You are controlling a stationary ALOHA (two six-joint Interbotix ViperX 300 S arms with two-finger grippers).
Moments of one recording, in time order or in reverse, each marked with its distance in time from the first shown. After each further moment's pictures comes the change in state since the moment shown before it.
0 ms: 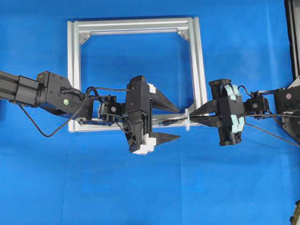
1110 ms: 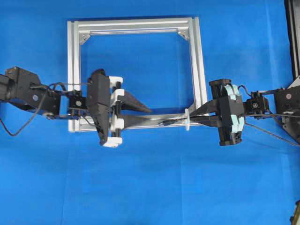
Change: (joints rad) left arm 0.008 -0.107 0.262 0.000 -0.225 0.000; right arm 0.000 0.000 0.000 0.002 0.000 0.002
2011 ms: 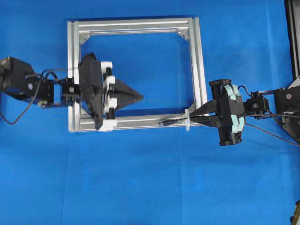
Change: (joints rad) left arm 0.077 -0.015 0.094 -0.002 -0.064 -0.009; right arm 0.000 0.000 0.002 0.000 0.000 0.000
